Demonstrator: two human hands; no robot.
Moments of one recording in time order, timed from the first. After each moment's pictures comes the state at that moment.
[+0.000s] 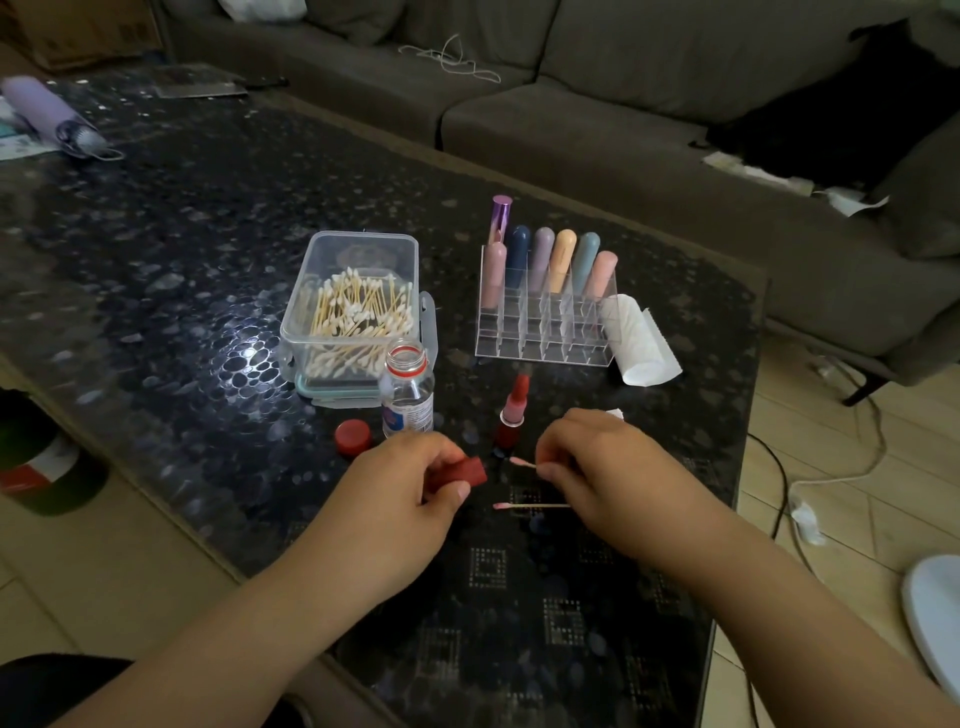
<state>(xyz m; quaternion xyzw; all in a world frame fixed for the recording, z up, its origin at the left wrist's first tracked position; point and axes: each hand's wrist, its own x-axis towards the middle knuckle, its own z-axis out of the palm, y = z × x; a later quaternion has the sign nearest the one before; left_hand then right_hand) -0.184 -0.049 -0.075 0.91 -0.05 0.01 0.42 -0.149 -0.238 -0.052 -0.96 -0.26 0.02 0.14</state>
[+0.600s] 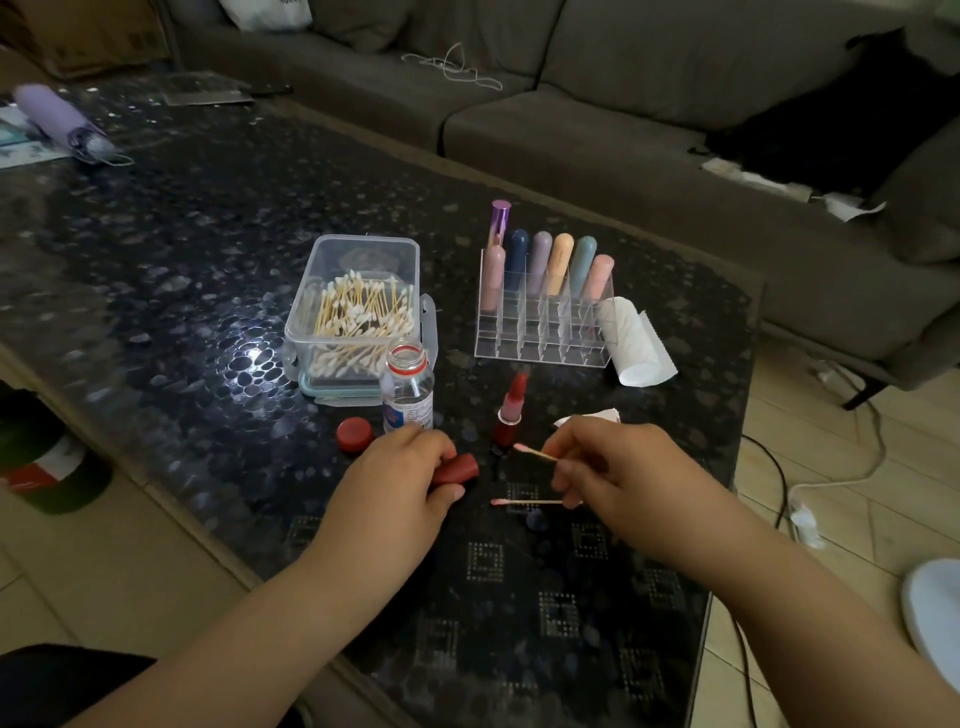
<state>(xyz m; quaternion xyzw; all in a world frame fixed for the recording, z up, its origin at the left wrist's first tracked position) -0.179 -0.053 -0.094 0.94 -0.06 0.10 0.32 -0.164 -0.245 -0.038 -0.94 -0.16 0.09 0.27</state>
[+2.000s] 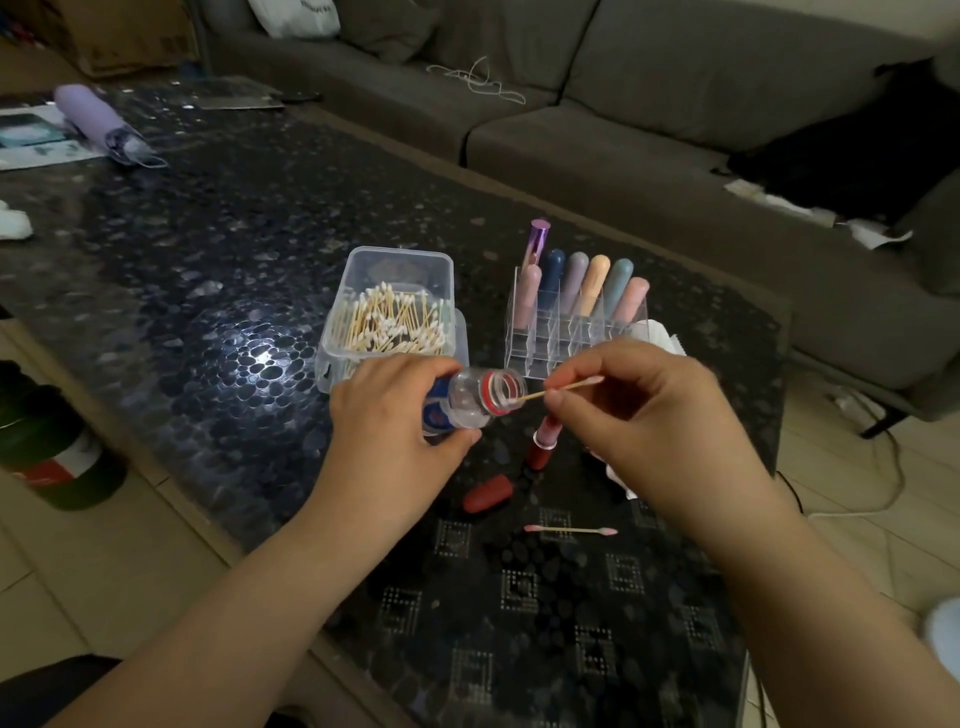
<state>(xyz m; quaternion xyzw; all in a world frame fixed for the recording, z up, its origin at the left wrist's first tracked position) -0.154 -0.026 -0.057 0.91 -0.04 0.24 0.35 -0.149 -0.201 0.001 -0.88 -0.18 -0.08 0.43</state>
